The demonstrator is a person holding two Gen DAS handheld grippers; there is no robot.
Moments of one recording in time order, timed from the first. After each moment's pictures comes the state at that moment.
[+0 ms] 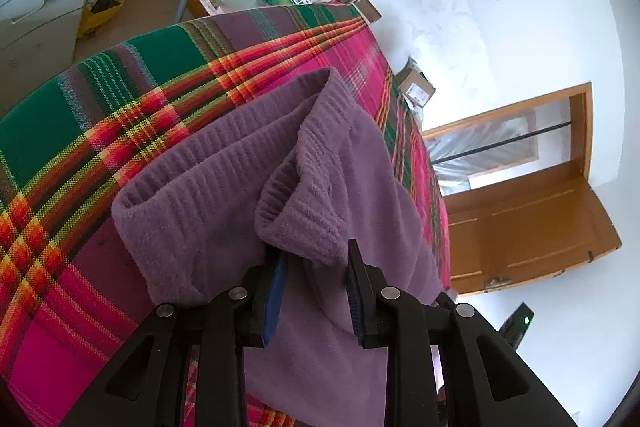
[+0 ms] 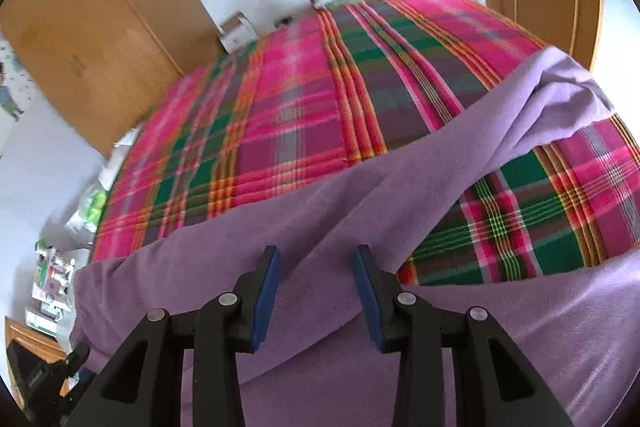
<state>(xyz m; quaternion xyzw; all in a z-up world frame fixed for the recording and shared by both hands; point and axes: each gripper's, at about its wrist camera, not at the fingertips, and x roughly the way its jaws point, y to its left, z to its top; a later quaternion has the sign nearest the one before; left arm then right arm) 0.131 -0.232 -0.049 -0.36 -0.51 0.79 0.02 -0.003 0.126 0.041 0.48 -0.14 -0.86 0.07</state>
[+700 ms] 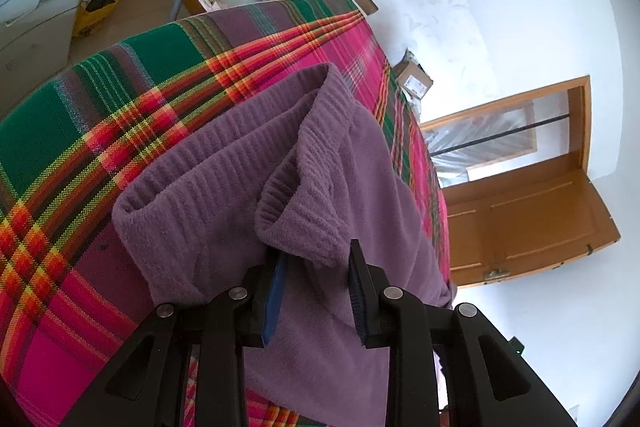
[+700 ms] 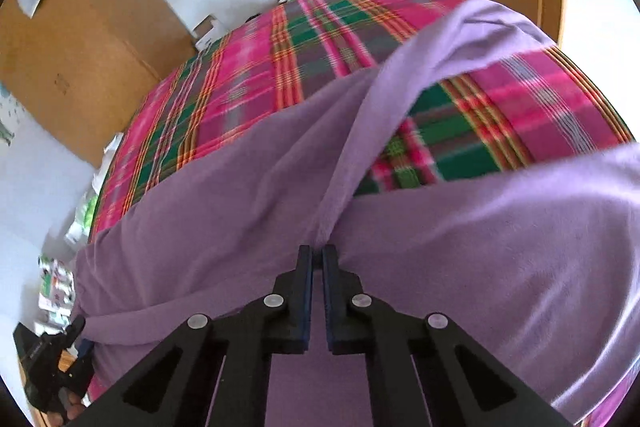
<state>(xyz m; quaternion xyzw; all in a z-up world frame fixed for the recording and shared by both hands) 0.130 -0.237 -0.050 -0.36 -0.50 0.79 0.03 0.059 0.188 0.033 0.48 -0.19 -0.85 0.04</state>
